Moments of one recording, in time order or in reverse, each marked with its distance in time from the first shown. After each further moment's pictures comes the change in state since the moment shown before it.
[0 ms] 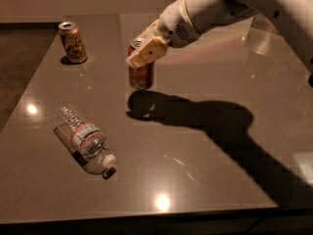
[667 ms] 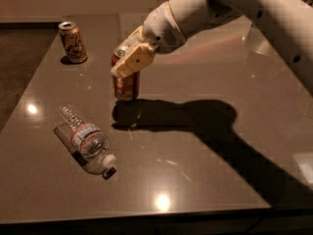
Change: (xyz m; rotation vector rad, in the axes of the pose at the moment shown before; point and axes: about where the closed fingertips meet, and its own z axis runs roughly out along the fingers) arm -0.016 0.039 0.021 -0.154 -0.023 -0.051
